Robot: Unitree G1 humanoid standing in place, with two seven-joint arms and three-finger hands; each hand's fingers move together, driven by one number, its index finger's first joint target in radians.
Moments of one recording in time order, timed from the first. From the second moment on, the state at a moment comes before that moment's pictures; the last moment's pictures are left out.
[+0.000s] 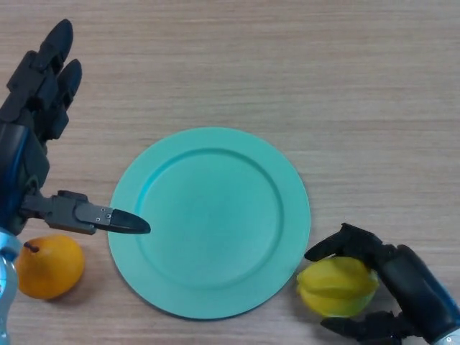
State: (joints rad) left arm -0.07 0.31 0.21 -0.43 -0.14 0.12 -0.21; right arm 0.22 -0.23 0.09 -0.17 -0.40 -0.15 0.20
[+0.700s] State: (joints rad) left arm -0.06 0.31 0.26 -0.46 -0.26 0.15 -0.21; right arm -0.08 -0.19 0.24 -0.26 -0.41 0.07 0.21
